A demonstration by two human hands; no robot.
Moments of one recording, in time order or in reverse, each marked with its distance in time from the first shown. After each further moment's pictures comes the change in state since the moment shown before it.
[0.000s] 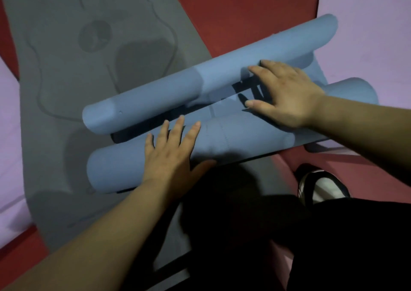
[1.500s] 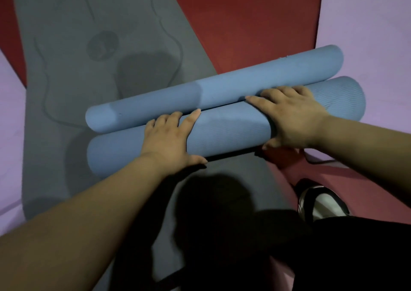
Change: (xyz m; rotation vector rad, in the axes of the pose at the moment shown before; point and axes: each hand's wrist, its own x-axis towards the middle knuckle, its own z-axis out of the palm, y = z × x) left_hand 0.058 -0.026 -0.017 0.109 0.070 0.061; right_hand -0.004 -0.001 -0.005 -0.298 -0.095 -0.119
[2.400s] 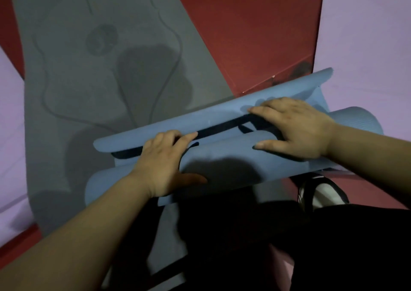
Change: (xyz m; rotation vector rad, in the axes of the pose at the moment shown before) left_hand -0.056 -0.006 0.006 -0.150 -0.108 0.116; right_hand -0.032 -0.009 0.014 0.283 0.064 -0.149
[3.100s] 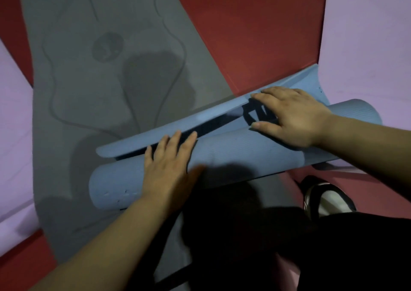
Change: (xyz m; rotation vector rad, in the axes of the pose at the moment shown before) left_hand -0.010 0.024 0.010 -0.006 0.120 -0.247; right_hand 0.030 0.003 -0.011 -0.051 -0.001 0.190
